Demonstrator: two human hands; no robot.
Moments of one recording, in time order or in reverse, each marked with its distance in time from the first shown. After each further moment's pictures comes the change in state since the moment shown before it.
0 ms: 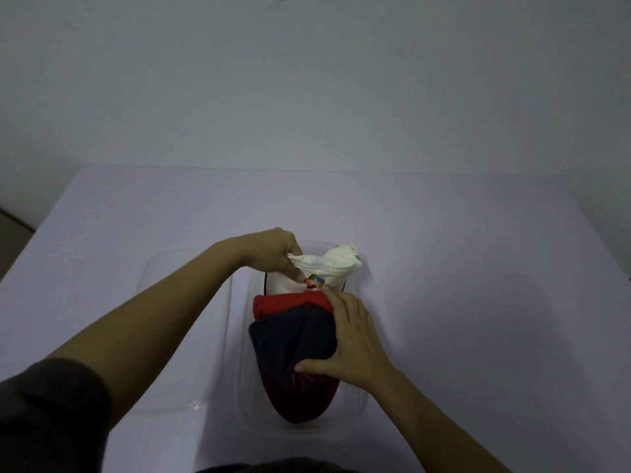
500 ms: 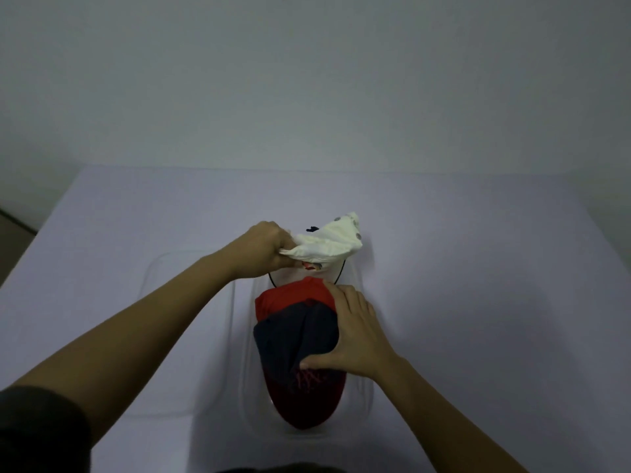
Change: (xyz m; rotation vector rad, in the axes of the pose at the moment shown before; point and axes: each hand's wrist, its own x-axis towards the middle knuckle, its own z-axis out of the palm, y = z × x) left_hand -0.019 -0.016 0.003 0.182 0.384 0.218; right_hand 0.019 -0.001 -0.009 -0.011 -0.033 -0.026
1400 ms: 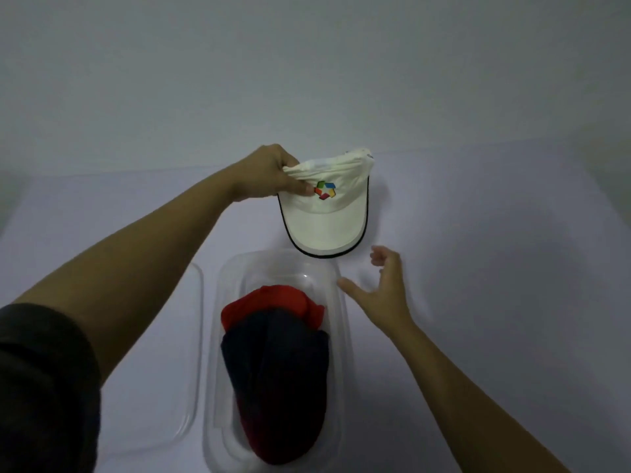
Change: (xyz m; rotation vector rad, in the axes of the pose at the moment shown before) left_hand 0.155 0.017 -0.043 -0.386 -0.052 -0.305; right_hand 0.039 0.096 -0.042 0.599 0.472 0.327
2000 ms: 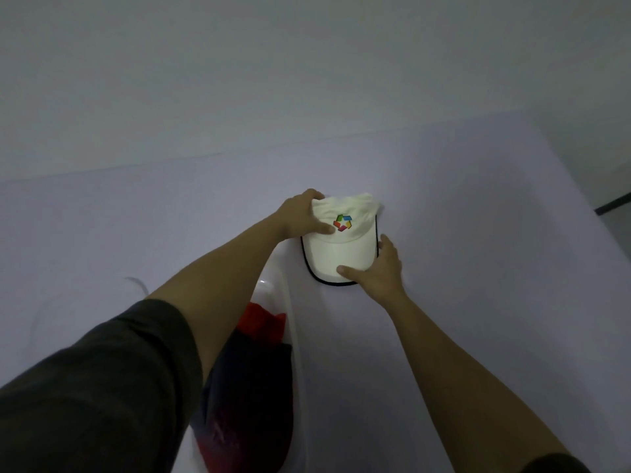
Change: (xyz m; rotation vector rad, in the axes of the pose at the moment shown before) left_hand 0.098 -0.019 0.148 0.030 -0.126 -0.106; right_hand 0.072 0.084 -0.036 -0.182 0.045 0.409
